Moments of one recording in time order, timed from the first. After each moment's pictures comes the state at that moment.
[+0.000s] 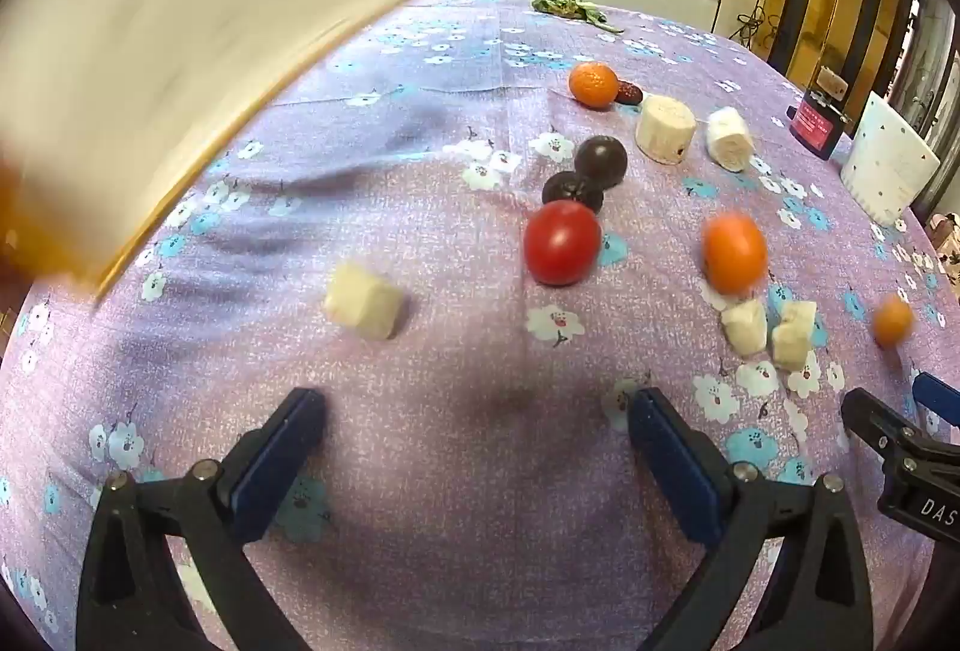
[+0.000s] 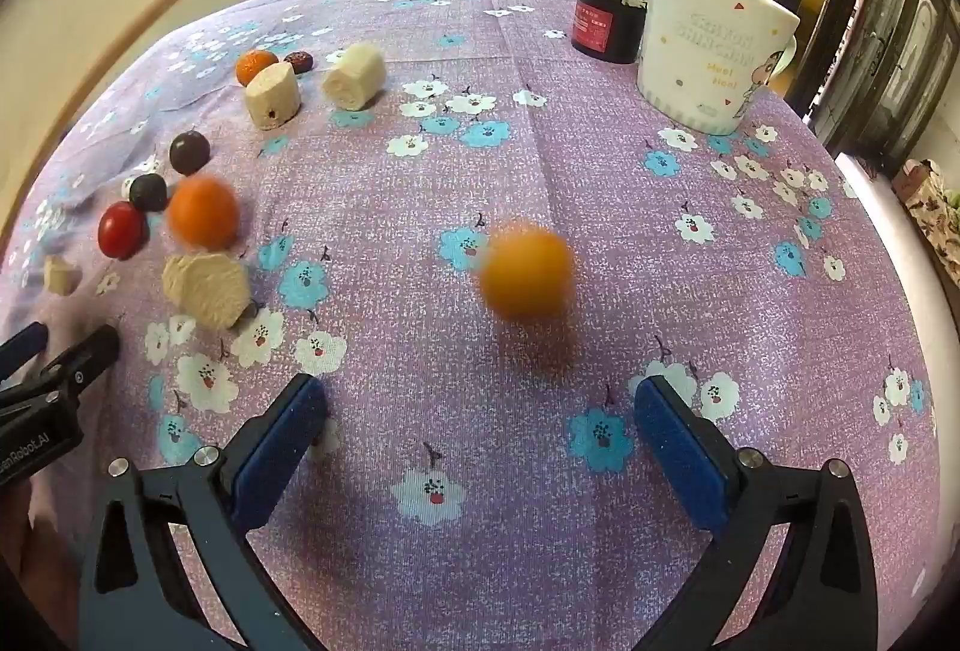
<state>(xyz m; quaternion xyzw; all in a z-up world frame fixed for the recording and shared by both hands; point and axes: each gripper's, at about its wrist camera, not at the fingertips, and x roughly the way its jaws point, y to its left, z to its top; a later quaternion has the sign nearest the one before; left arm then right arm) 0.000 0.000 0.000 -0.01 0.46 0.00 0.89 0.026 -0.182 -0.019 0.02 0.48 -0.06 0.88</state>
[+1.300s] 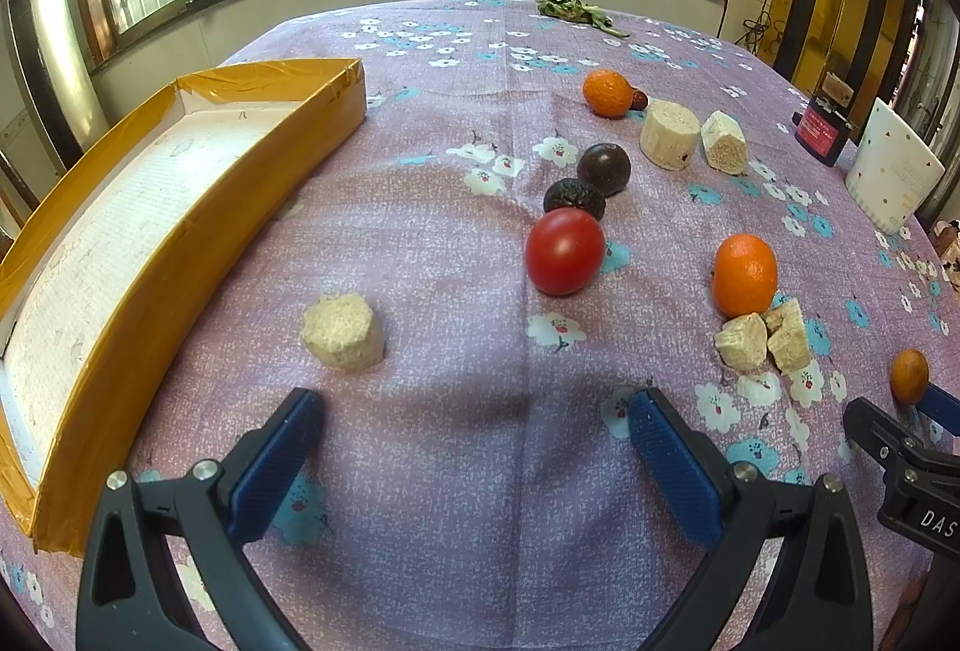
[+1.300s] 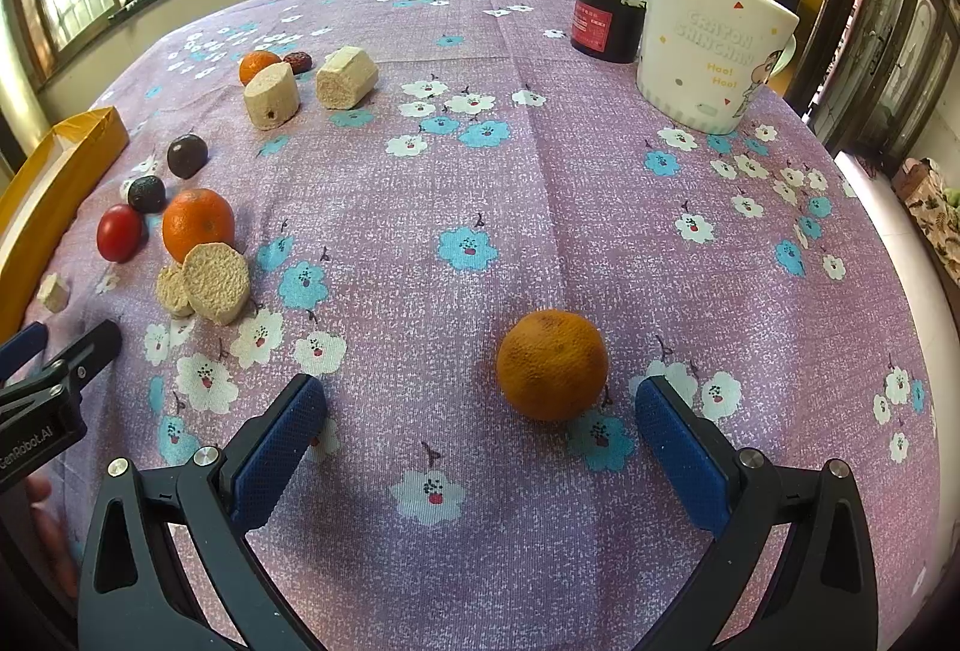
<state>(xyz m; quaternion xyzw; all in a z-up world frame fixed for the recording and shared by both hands) 0.002 -0.001 0.000 -0.01 0.45 0.01 0.89 0.027 -0.182 -0.019 0.02 0.48 -0.06 0.88</state>
